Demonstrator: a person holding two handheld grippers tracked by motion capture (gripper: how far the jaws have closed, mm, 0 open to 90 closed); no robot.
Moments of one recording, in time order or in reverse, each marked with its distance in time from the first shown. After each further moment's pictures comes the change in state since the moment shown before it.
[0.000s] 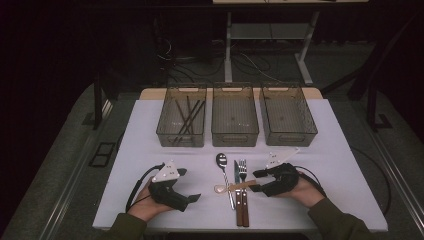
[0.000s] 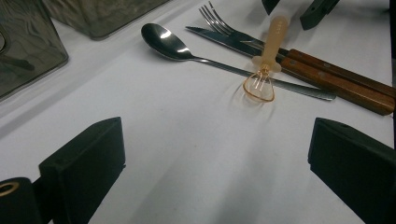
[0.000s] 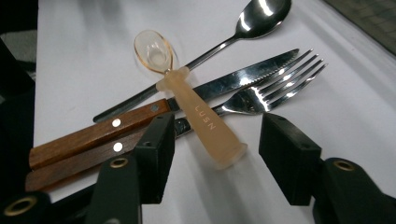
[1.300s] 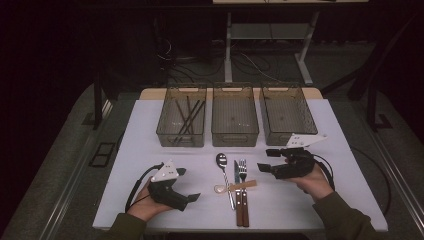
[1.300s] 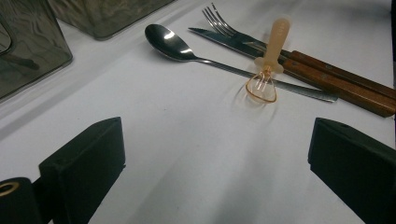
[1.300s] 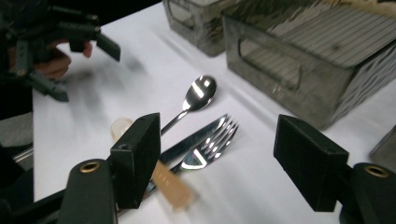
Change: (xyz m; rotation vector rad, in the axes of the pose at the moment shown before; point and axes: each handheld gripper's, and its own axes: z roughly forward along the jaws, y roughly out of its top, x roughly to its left) left arm 0.002 -0.001 -0.001 -0.004 0.004 -0.008; right arm -0.017 0.010 -0.049 -0.243 -0.094 0.161
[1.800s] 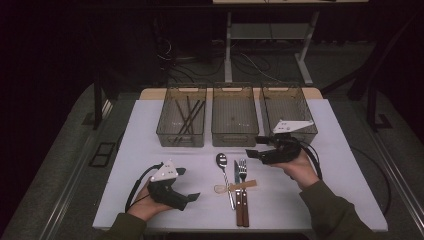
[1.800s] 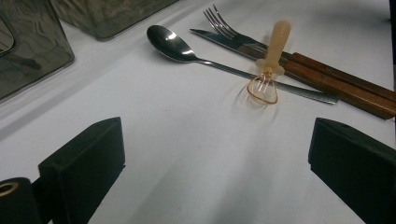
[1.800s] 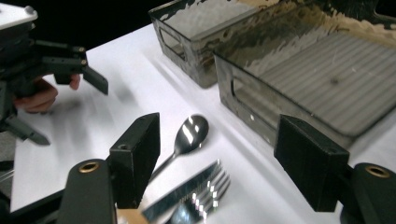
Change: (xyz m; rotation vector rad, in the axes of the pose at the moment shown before) left arm 0.001 0.000 -0.001 -0.003 0.004 -0.004; right arm -0.008 0.035 0.024 -0.030 -0.007 0.009
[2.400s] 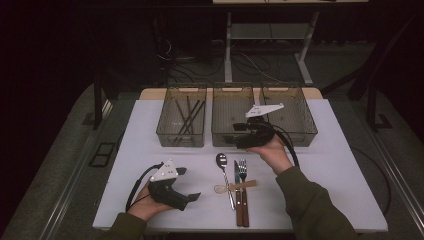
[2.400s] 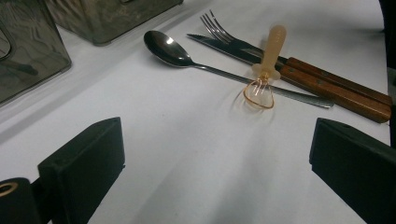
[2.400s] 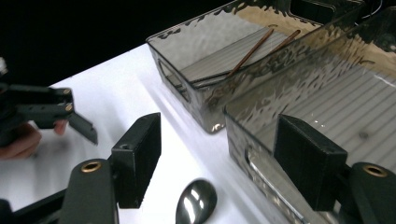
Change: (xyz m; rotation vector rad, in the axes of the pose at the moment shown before) left arm 0.000 0.001 0.000 -0.016 -0.015 0.001; right arm 0.009 0.051 0.055 0.007 0.001 -0.014
